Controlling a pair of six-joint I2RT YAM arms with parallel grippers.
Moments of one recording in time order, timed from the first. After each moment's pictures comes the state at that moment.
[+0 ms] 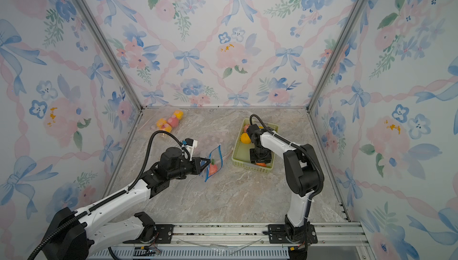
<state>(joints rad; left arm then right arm) -0.63 1.08 0.60 0.02 0.28 -0.70 0.39 1.86 1.32 -1.00 0.12 0.38</state>
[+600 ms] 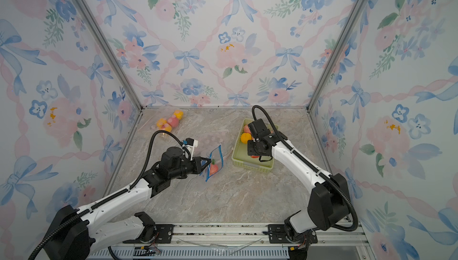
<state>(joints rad) -0.63 1.10 0.60 0.05 0.29 -0.72 0.52 1.44 1.20 -0.79 0.12 0.43</state>
